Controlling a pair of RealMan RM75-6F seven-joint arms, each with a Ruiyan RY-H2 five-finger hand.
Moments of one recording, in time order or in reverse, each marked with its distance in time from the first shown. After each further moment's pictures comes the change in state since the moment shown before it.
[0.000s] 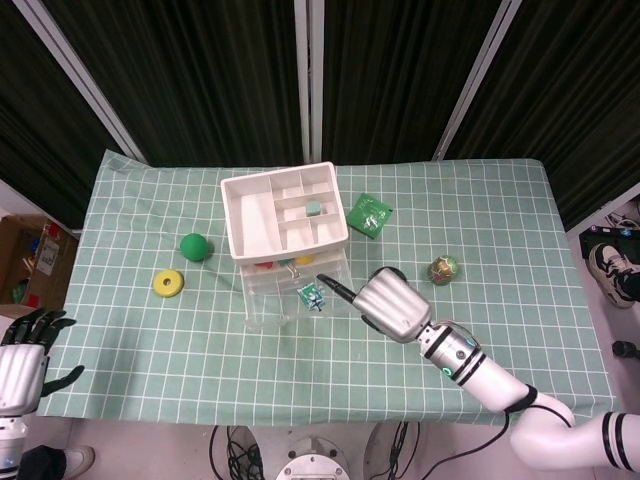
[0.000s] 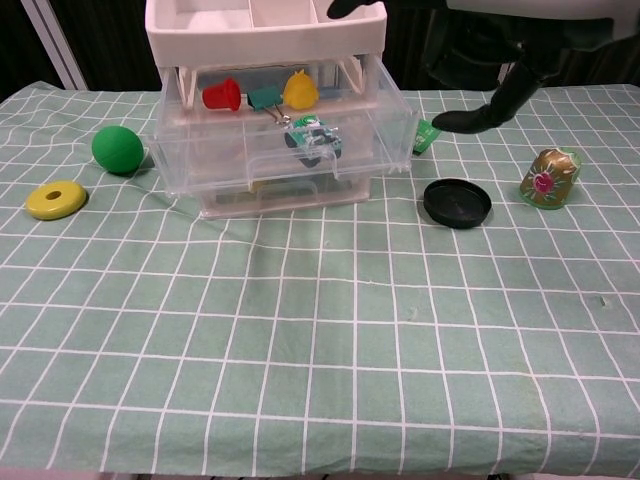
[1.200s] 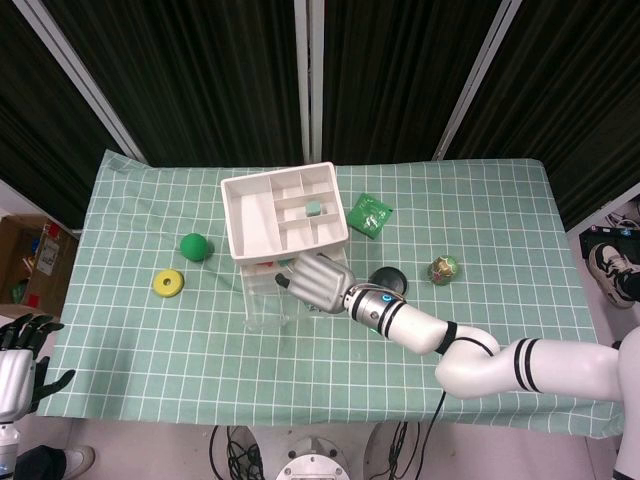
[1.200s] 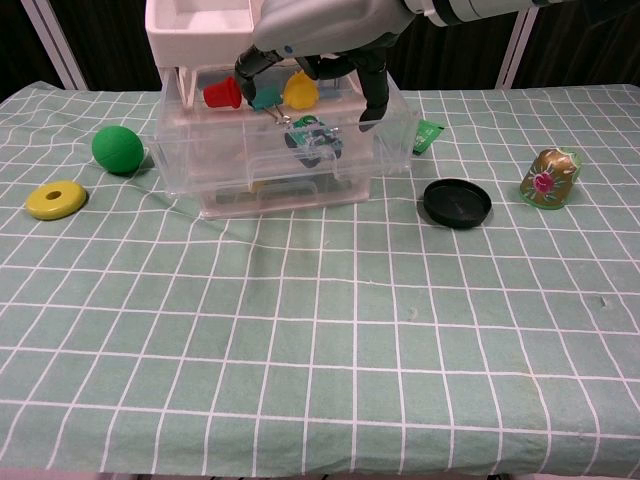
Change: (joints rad) left arm 0.030 0.018 -0.011 -0.054 -0.040 0.001 0.037; right arm 0.508 -0.100 -0.042 0.246 0.327 -0.302 -0.297
